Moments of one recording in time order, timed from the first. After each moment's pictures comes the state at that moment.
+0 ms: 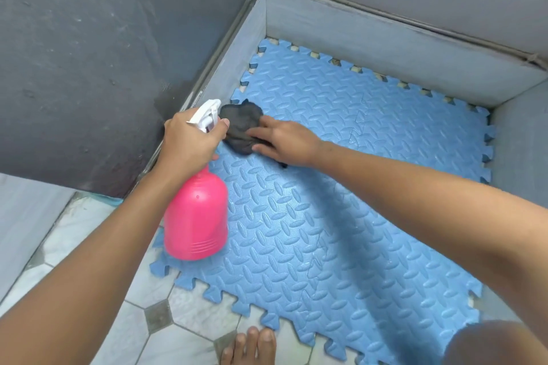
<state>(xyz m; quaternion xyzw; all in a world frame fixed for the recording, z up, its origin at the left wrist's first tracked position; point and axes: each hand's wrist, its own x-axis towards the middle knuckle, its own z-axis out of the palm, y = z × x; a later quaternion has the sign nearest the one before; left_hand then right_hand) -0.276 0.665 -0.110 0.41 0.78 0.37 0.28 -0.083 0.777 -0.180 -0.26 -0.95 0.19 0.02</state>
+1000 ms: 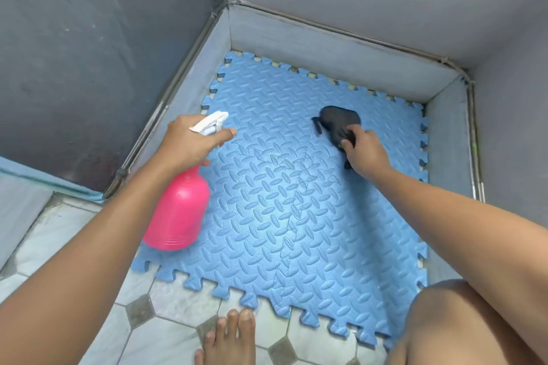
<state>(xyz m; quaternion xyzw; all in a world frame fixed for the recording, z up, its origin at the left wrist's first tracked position) -0.236 0.660 -0.082 0.45 0.74 0.32 0.38 0.125 0.760 -0.173 -0.69 -0.70 0.17 0.05</state>
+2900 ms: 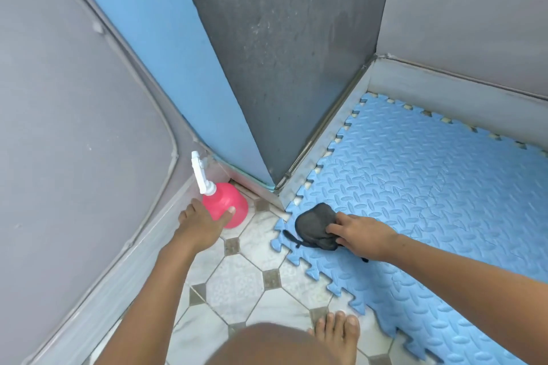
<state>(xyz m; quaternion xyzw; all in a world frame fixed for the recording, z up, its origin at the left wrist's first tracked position) -0.388 0.410 -0.025 0.26 0.92 0.05 0.29 -0.078 0.603 -0.144 -0.17 -0.96 0.15 -0.17</state>
